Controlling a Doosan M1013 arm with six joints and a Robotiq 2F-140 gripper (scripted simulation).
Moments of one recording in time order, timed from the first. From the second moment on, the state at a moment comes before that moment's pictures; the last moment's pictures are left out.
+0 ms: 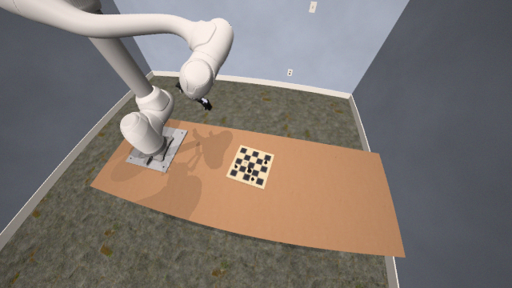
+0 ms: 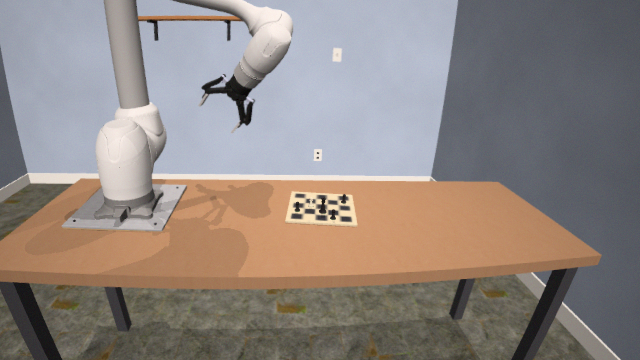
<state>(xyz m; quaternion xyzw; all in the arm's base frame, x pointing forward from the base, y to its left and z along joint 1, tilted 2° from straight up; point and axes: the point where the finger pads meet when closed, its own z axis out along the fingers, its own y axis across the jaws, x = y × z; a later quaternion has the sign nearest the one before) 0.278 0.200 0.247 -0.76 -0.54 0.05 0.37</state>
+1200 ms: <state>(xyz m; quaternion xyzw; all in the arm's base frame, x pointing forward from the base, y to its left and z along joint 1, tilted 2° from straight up) 0.318 0.196 0.226 -0.66 -0.61 0.10 0.42</state>
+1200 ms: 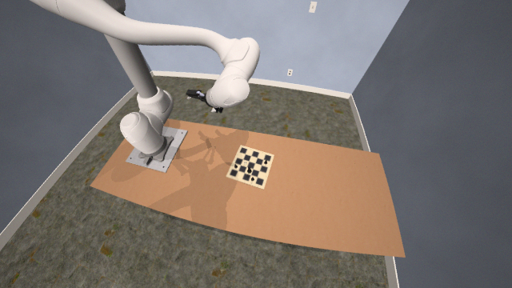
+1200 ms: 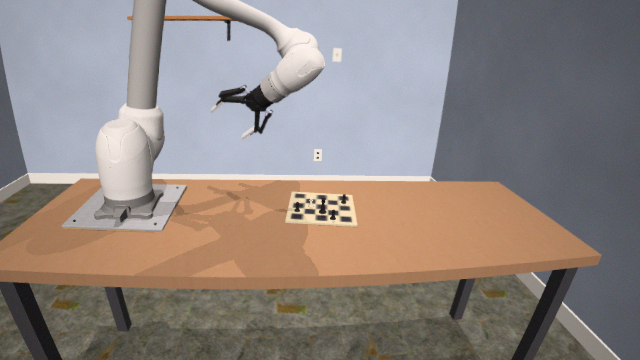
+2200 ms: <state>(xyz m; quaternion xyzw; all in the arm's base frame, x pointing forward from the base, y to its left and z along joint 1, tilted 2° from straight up) 0.504 0.167 0.142 -0.07 -0.78 0.30 0.54</state>
